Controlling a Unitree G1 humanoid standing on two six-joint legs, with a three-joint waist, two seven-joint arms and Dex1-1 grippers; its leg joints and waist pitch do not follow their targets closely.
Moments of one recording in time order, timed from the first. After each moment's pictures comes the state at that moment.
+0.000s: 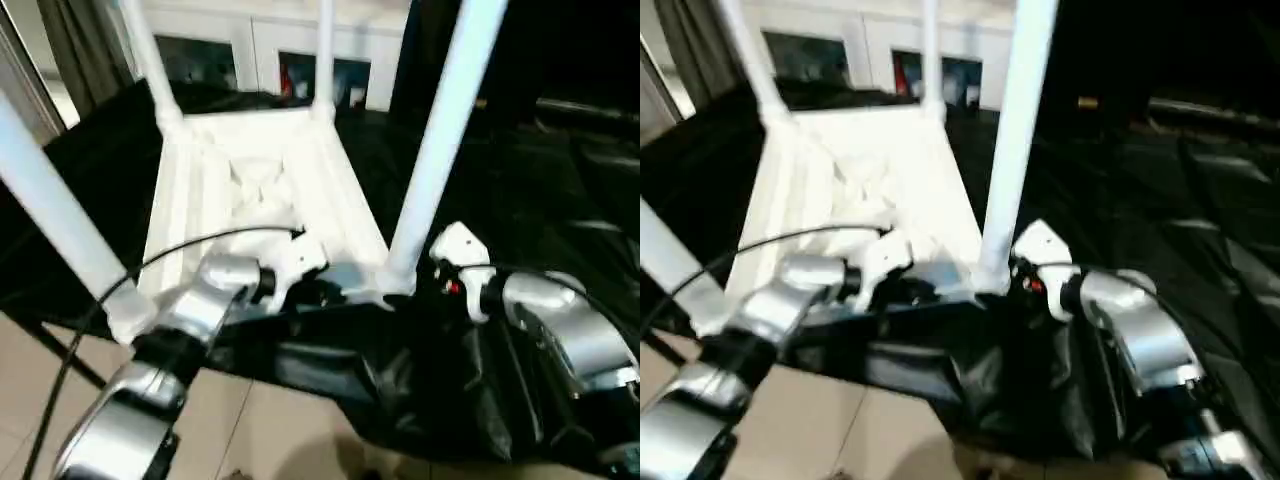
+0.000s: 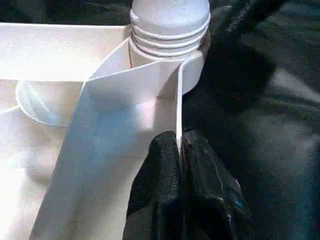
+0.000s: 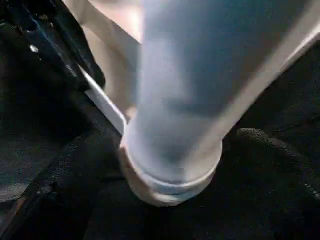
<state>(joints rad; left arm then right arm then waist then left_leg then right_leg) -0.62 0.27 -0.29 0.61 0.02 0.08 -1.16 -0.37 -0.53 0.18 0.15 0.15 0.40 0.91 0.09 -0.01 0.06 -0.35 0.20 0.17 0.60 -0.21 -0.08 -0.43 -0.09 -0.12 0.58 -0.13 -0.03</state>
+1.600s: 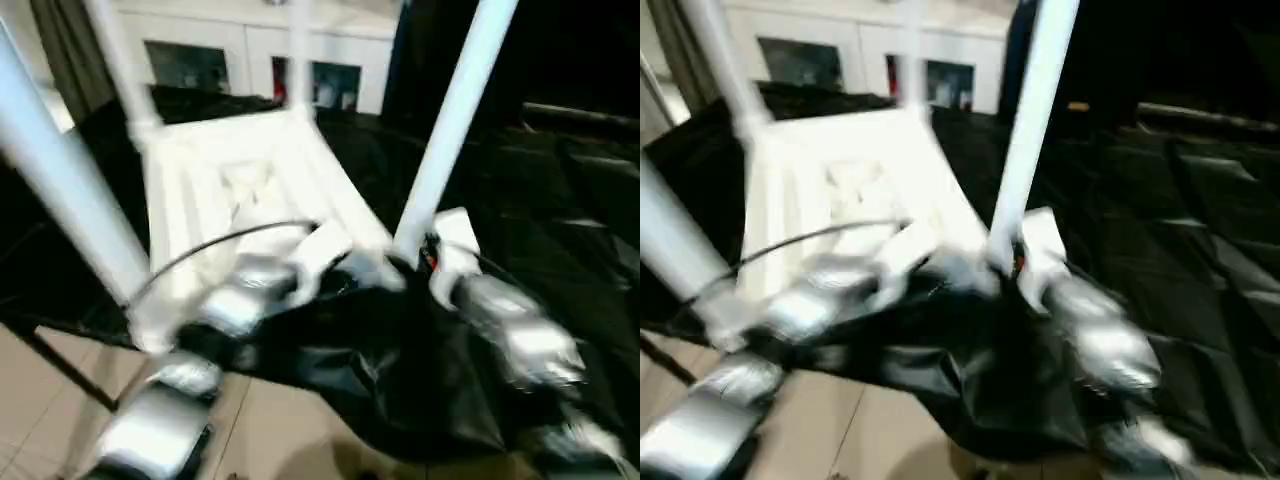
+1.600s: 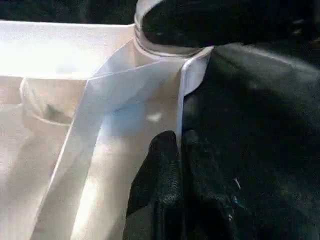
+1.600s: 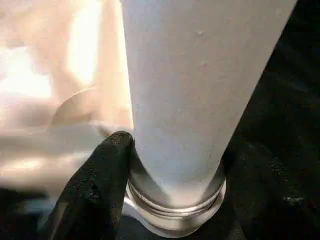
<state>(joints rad) -0.79 0.00 -0.24 0.88 0.08 0.22 -0.65 -0.51 -0.12 -0.03 0.43 0.10 0.43 0.18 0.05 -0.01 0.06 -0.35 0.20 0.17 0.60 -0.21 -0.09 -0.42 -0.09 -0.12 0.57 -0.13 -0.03</state>
